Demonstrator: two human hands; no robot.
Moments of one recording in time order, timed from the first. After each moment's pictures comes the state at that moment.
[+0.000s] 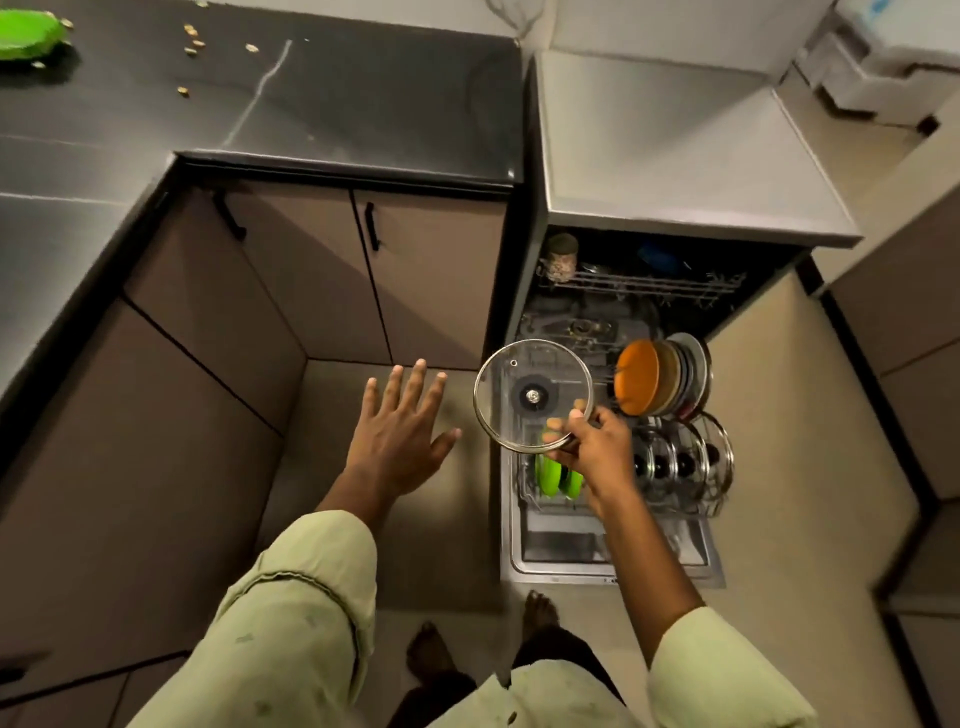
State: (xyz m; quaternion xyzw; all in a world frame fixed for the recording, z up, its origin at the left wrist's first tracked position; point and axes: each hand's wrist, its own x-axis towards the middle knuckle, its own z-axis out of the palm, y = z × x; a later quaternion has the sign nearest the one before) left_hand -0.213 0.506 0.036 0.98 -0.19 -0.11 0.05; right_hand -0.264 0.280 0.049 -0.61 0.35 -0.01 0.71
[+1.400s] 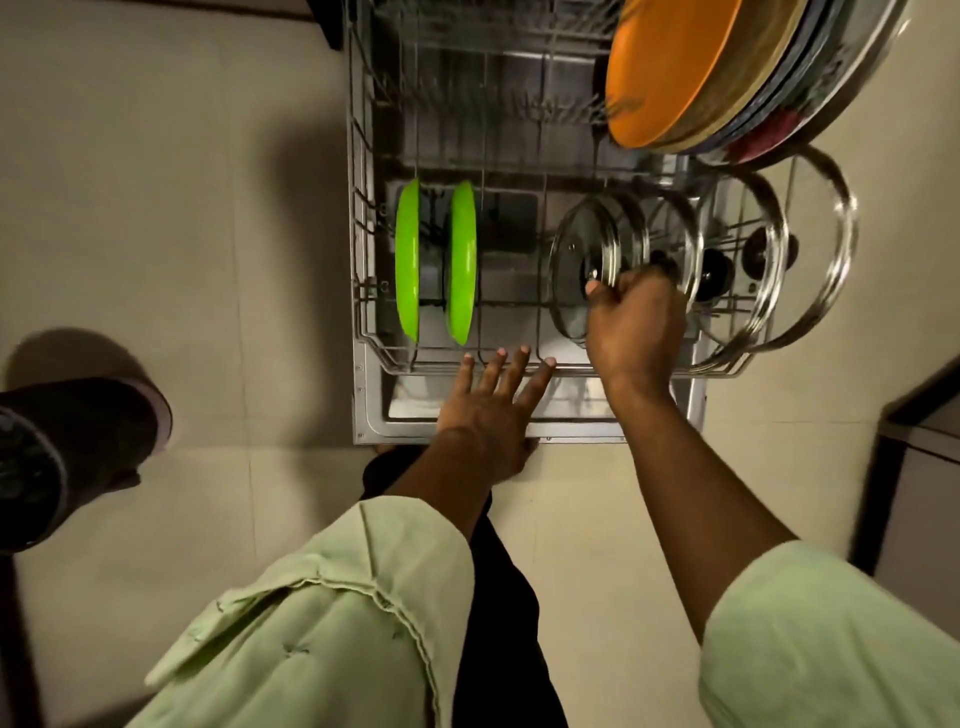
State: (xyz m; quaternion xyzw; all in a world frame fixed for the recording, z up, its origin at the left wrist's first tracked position) left_hand -0.262 0.126 -0.390 0.82 -0.32 -0.49 0.00; right_hand -0.213 -0.010 -0.353 -0.88 0.40 0.08 0.24
